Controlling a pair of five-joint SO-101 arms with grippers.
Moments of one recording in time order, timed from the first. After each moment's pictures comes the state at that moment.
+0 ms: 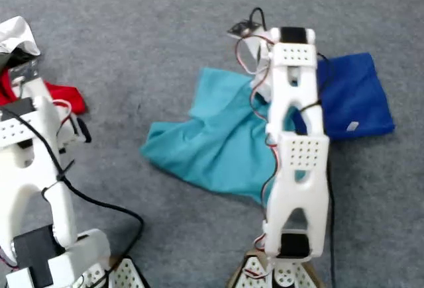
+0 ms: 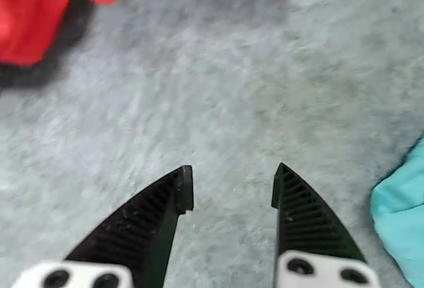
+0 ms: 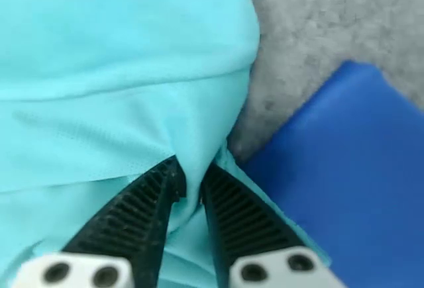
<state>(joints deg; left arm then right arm) -23.6 -16.0 29.6 71.1 -5.4 -1.0 56.3 -57.3 98.4 37.3</state>
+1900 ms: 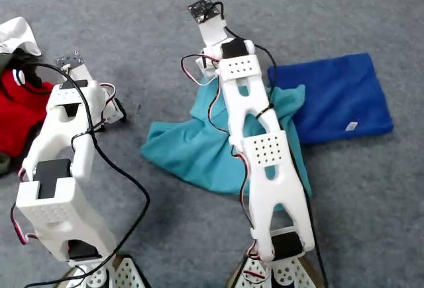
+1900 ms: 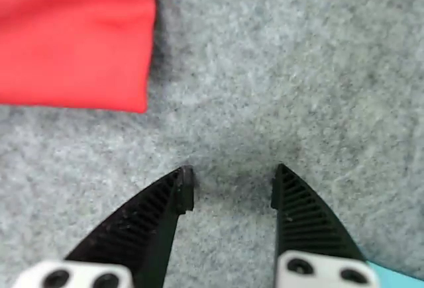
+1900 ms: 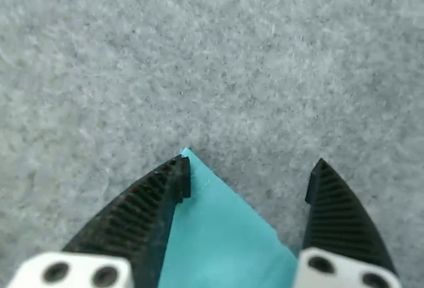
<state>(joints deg) -11.3 14.9 17.1 52.5 11.2 -16.6 70.1 -69.8 69.4 9.6</state>
